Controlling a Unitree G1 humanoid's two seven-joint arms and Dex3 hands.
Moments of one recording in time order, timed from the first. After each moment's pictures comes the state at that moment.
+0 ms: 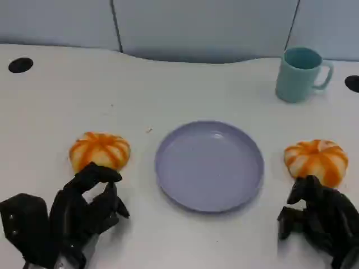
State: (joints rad) left arm -0.22 -0.04 0.21 0.68 -0.33 -0.28 -0.39; right arm -0.09 -0.02 -0.15 0.39 0.35 0.12 0.38
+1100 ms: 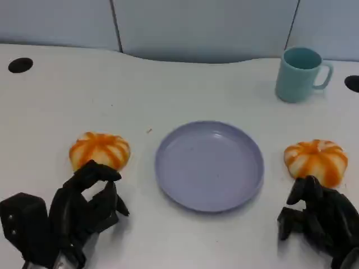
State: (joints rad) left arm -0.22 -0.04 0.21 0.67 -0.33 -0.29 -0.39; right arm -0.09 -0.02 -0.15 0.39 0.35 0.13 0.38
